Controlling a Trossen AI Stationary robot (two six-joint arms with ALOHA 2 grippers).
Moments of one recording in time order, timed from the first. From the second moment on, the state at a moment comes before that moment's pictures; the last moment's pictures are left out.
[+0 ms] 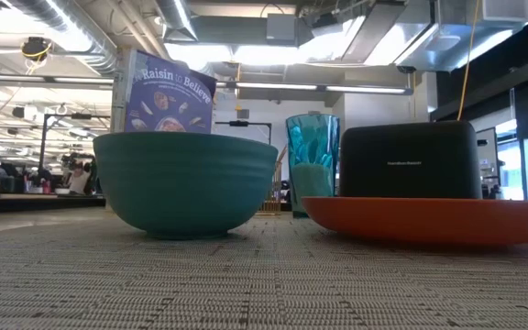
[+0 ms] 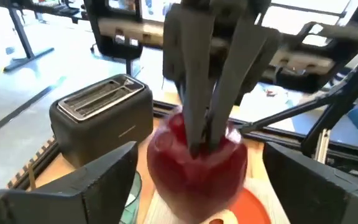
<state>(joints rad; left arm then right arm) -0.08 1.35 1.50 -0.46 -0.27 -0.22 -0.05 1.52 1.64 -0.36 -0.19 -0.06</state>
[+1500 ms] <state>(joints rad) -0.04 1.34 1.49 -0.57 -0.53 -0.26 0.46 1.13 0.50 0.09 0.42 0.53</state>
